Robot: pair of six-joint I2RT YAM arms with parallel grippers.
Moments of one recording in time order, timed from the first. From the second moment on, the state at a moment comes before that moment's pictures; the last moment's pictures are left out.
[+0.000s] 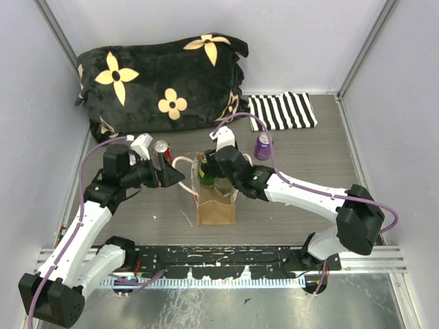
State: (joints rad) left arm -0.26 0.87 0.72 -0.40 0.53 -0.45; right arm 0.95 1.45 1.01 -0.08 0.47 0.27
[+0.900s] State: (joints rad) left arm -0.21 0.93 0.98 -0.48 0.20 -0.22; right arm 0.83 1.45 1.16 -0.09 0.48 0.27
